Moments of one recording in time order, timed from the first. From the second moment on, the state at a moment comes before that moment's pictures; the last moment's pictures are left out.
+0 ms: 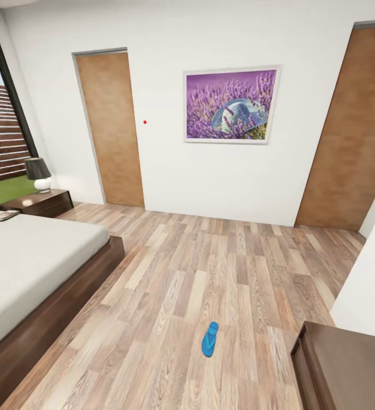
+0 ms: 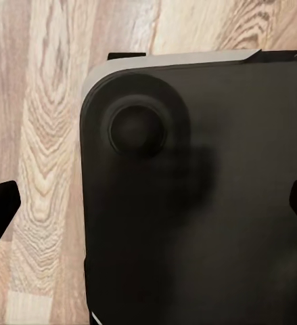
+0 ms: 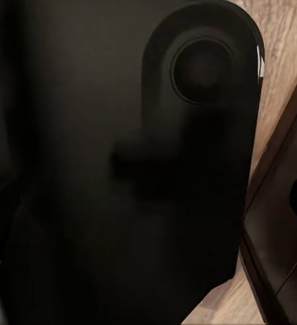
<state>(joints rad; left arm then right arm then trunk) 0.00 0.01 0.00 -0.02 0.00 -0.18 -0.02 0.00 0.03 0.01 -0.02 0.01 -0.06 -0.01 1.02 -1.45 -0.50</state>
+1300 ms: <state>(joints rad) 0.00 0.01 0.00 -0.02 0.00 -0.18 -0.02 0.00 0.04 0.01 -0.02 0.01 -0.06 -0.01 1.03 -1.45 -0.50</state>
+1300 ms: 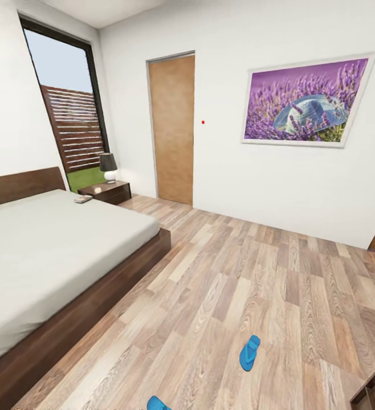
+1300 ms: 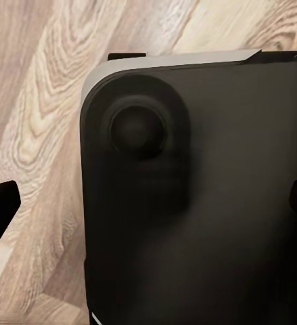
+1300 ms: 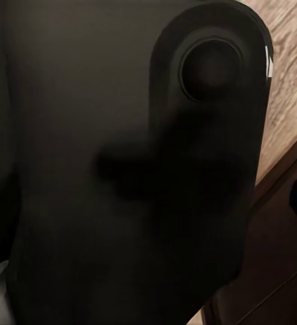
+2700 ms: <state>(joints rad) 0.00 0.01 0.00 -0.02 0.00 -0.18 -0.02 0.00 0.04 0.01 -0.02 0.01 -0.06 -0.01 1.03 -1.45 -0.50</state>
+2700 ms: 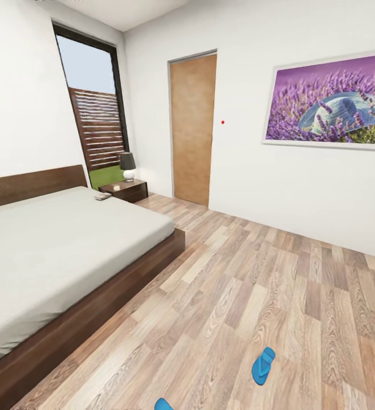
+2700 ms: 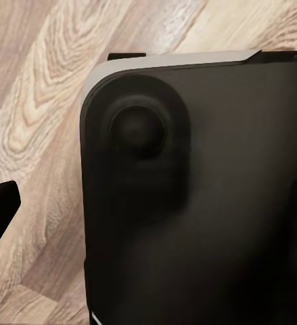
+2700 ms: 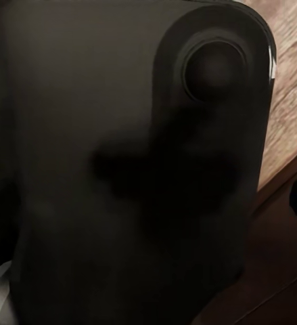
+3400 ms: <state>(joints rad) 0.00 0.01 0.00 -0.02 0.00 -0.18 -0.02 0.00 0.05 0.01 -0.02 0.01 -0.07 -0.01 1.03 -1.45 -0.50</state>
